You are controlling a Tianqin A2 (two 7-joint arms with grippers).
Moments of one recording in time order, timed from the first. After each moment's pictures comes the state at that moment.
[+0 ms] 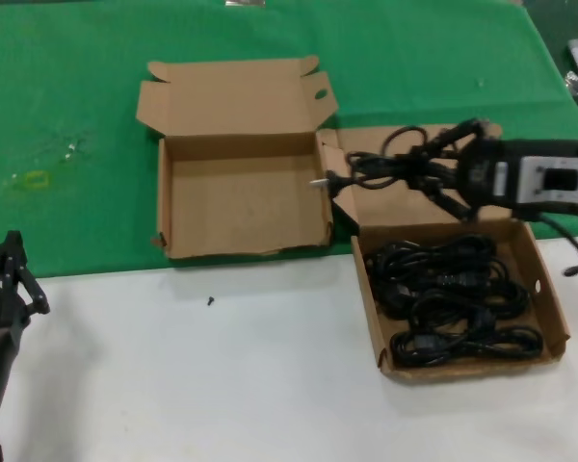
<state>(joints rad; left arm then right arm) 0.00 -0.30 1.60 -1.60 -1.80 0.00 0.00 0.72 0.74 -1.89 1.25 1.59 -0.88 -0.43</state>
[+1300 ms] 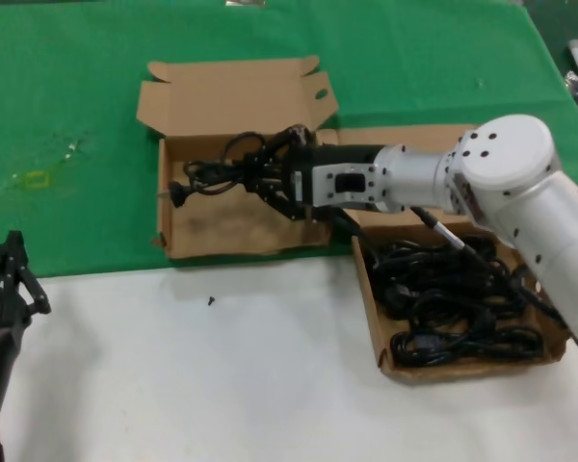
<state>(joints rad) 0.00 -0.30 1.60 -1.60 -1.80 0.00 0.00 1.00 0.21 -2.04 0.70 1.53 -0.74 -0.74</state>
